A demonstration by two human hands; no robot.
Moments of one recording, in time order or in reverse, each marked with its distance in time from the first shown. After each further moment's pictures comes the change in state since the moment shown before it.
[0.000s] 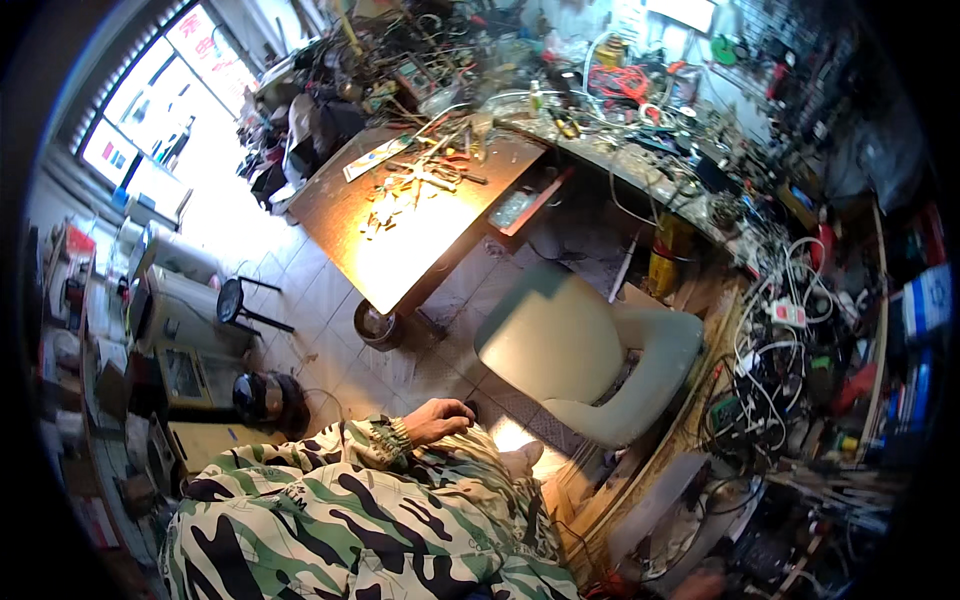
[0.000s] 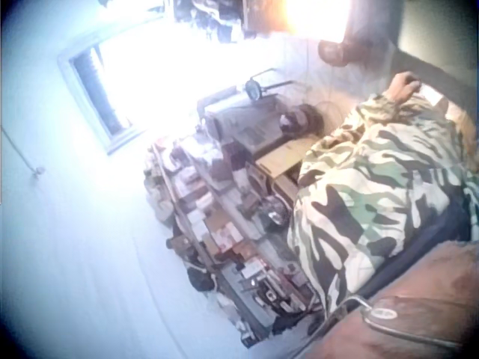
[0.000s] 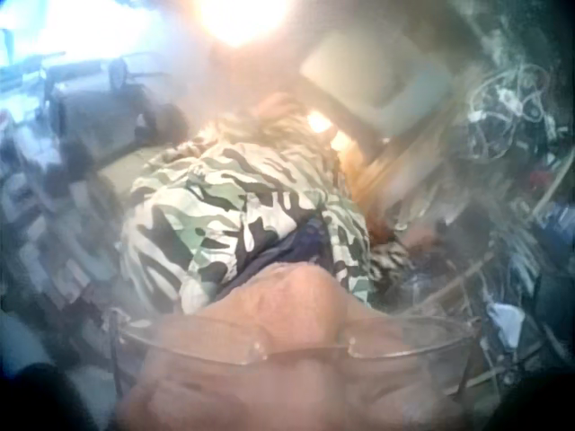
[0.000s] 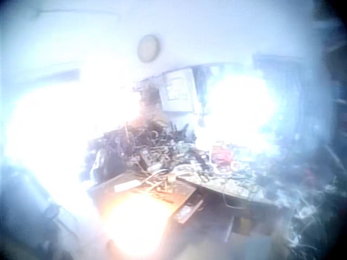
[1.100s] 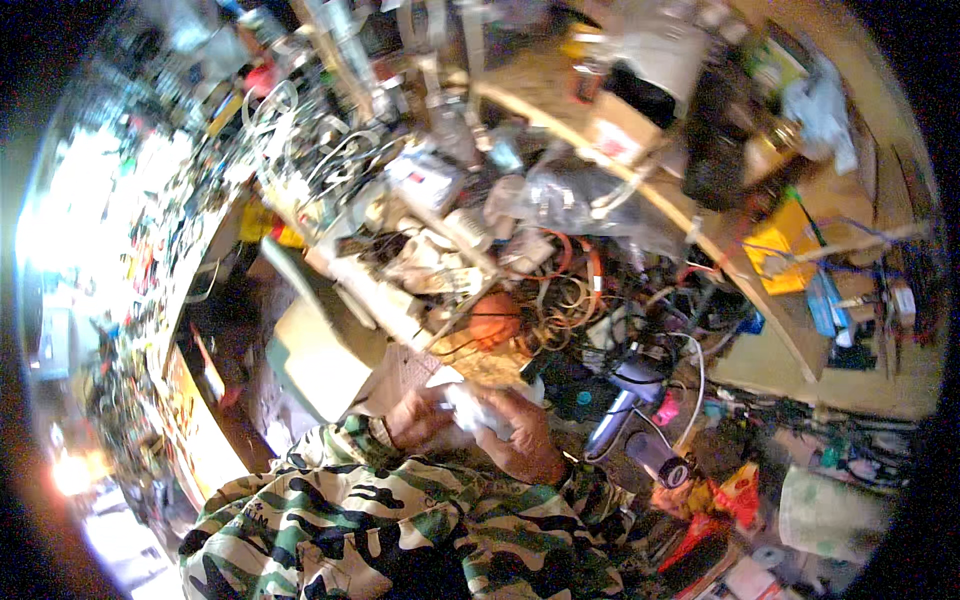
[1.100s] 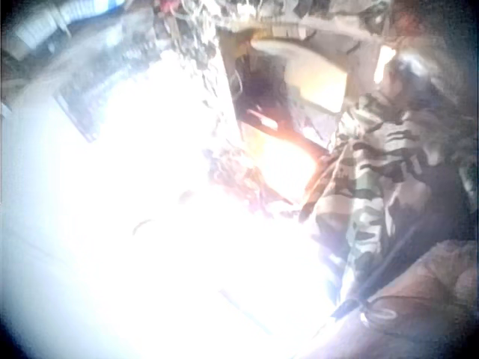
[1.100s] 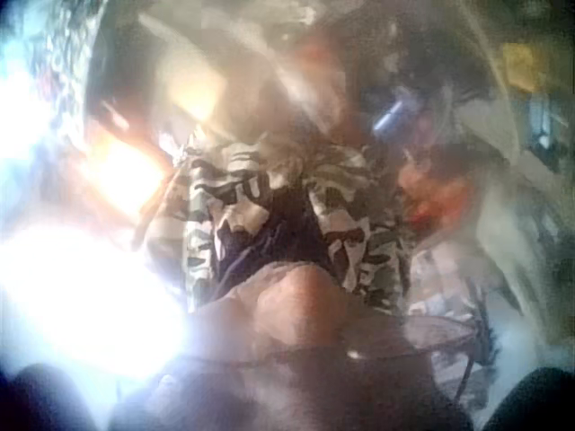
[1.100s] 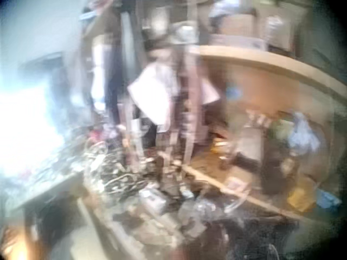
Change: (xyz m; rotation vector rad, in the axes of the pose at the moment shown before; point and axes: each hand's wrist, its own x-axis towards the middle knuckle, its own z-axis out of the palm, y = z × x) left_hand -0.037 0.070 0.350 0.207 -1.329 -0.168; right_hand -0.252 -0.010 -0.069 1.357 -0.175 0.214
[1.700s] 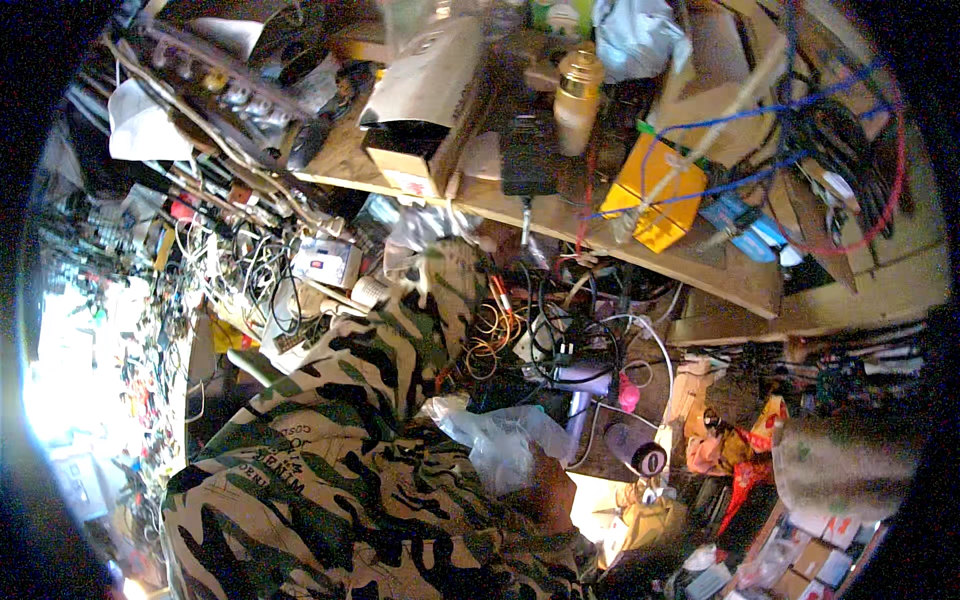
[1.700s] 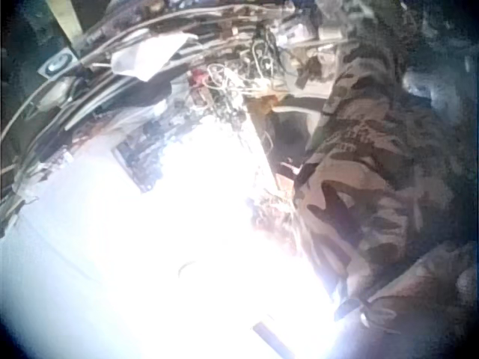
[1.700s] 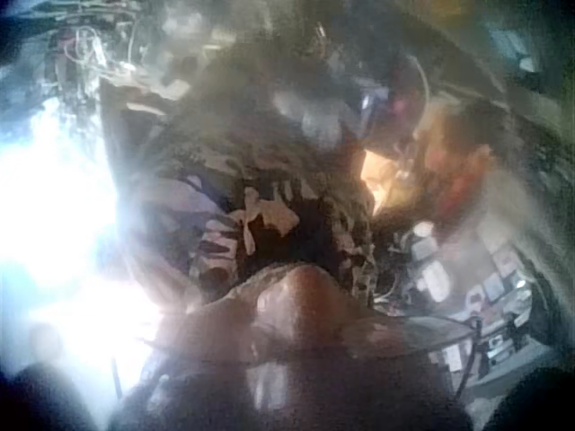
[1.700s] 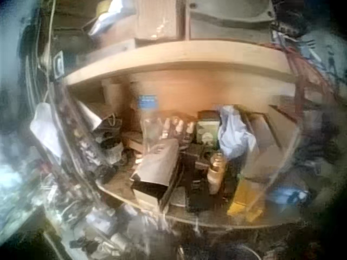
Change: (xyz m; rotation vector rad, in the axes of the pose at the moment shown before) left_hand 0.392 0.108 0.018 1.422 0.076 0.359; right_hand -0.127 0.054 -0.023 -0.512 0.644 0.354
